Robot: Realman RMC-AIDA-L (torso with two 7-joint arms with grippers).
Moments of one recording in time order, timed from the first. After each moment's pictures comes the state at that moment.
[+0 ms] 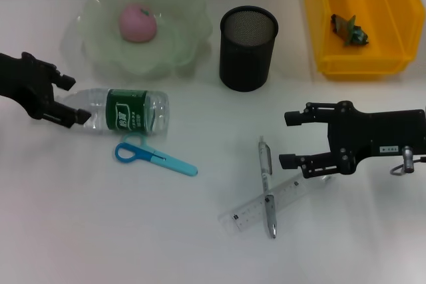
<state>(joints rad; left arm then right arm) -0.69 -1.98 0.78 1.03 2.59 1.65 -1.72 0.55 2.03 -0.79 -0.56 -2.01 -1.62 1.20</state>
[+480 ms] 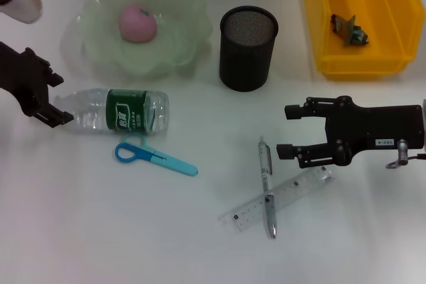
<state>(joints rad) -0.76 -2.01 0.91 1.04 2.82 1.53 -1.68 0.56 2.04 -0.78 -0.56 -2.01 -1.58 1.25</state>
